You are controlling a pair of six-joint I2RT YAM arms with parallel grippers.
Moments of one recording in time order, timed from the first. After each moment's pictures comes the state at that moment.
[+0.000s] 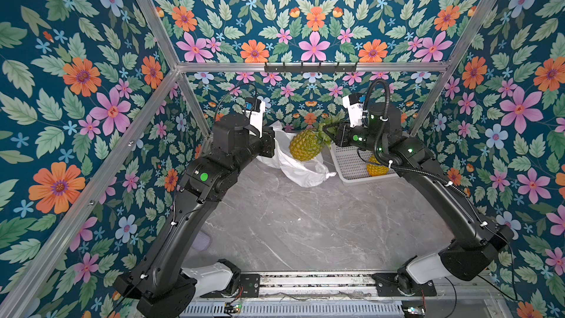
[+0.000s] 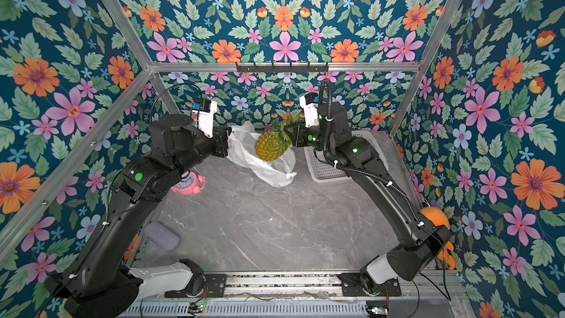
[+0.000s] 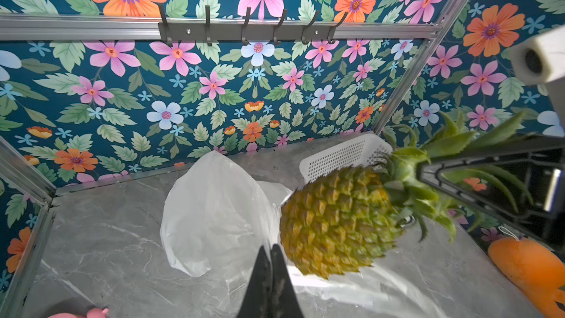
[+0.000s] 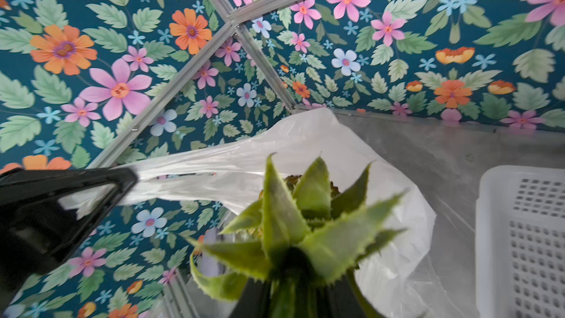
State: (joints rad) left arm -0.59 1.23 1.71 -0.77 -0.12 -0.18; right arm 0.59 1.50 1.79 -0.59 -0.20 0.44
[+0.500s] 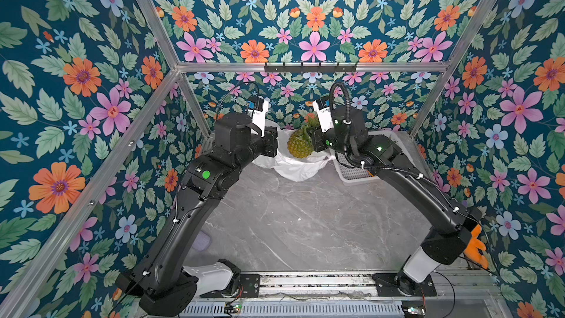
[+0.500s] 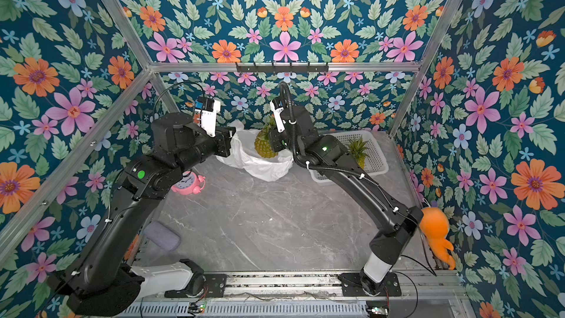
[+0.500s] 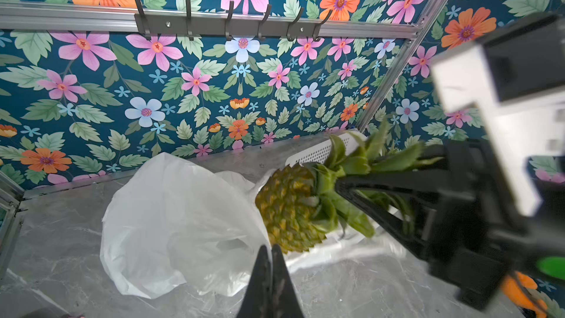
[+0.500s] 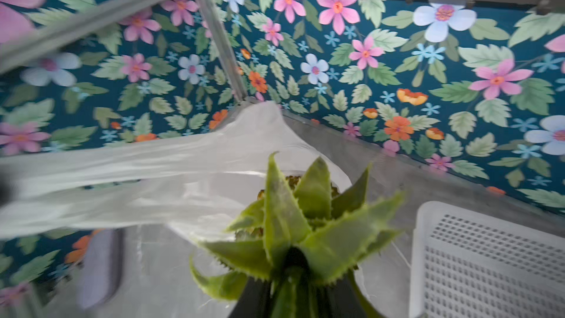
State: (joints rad) left arm -0.59 1.25 1.72 -0.77 -0.07 -0.20; right arm 0.77 1.70 1.96 -0.66 0.20 0.18
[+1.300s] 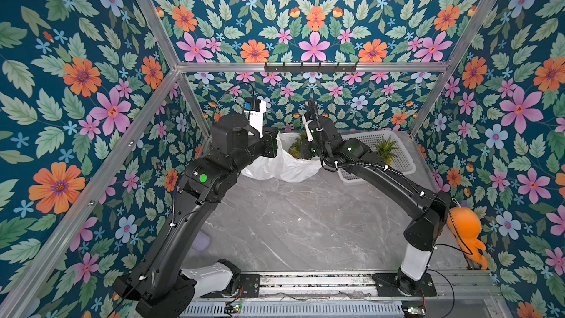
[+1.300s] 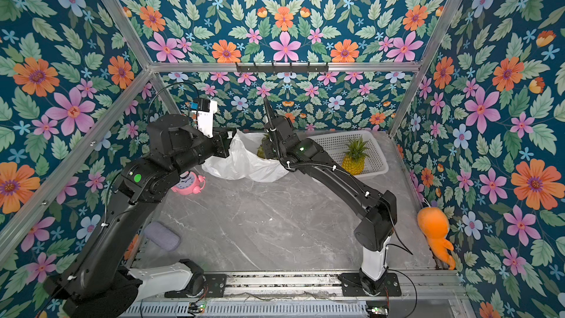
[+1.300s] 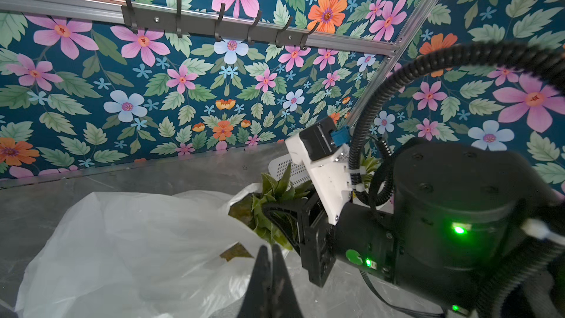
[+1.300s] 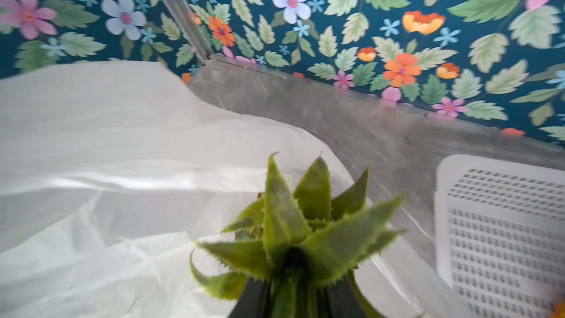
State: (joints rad) left arm -0.59 1.22 1.70 -0.75 -0.03 -0.28; right arm 0.77 1.82 1.92 -0.65 0.25 0.29
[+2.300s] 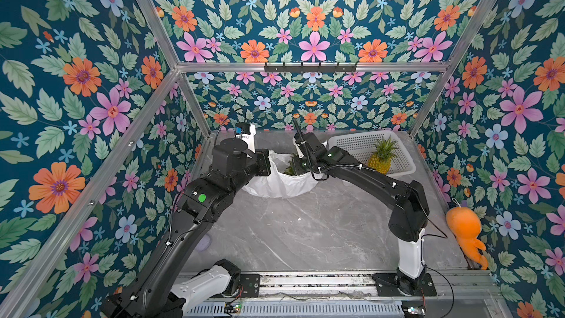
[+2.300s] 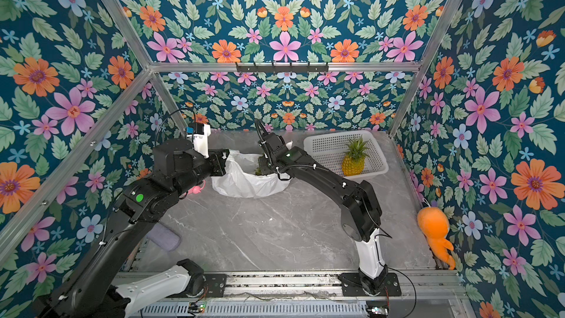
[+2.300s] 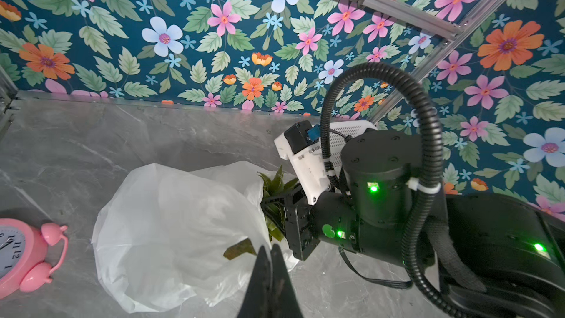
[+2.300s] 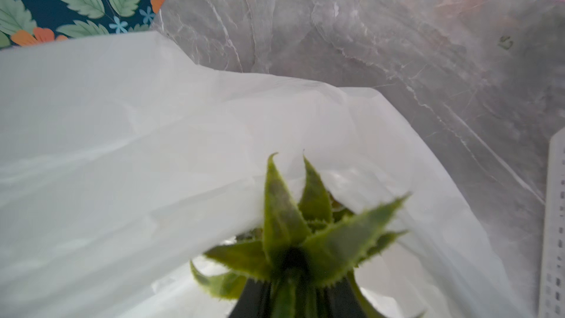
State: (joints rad) left arm -0.58 1.05 1.40 -0.75 -0.13 -0.42; right arm 0.78 1.99 1.84 -0.66 0.06 0.40
